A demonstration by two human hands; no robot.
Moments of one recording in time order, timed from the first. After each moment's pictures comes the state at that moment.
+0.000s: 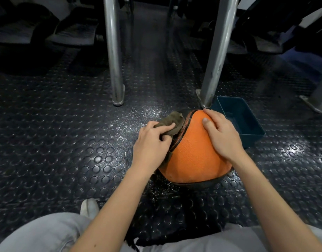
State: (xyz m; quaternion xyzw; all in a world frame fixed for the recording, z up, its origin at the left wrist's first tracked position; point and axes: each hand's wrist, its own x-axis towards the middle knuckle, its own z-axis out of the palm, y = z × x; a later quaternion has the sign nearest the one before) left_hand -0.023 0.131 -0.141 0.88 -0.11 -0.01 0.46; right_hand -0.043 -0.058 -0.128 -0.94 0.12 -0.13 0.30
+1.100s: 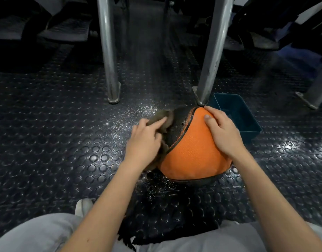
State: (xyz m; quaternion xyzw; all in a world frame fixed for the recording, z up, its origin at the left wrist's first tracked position) left_hand -0.010 0.138 -0.149 0.92 -0.14 -0.04 0.36; right_hand -0.045 -0.069 -0.127 -0.93 0.14 -0.12 0.32
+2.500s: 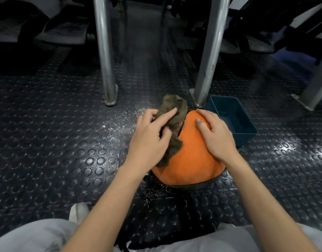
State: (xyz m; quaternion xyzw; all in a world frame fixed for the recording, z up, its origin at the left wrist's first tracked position) left_hand -0.023 0.127 -0.122 0.86 -0.21 0.07 0.46; right_hand -0.045 -0.059 -0.128 -0.94 0.11 -0.13 0.30
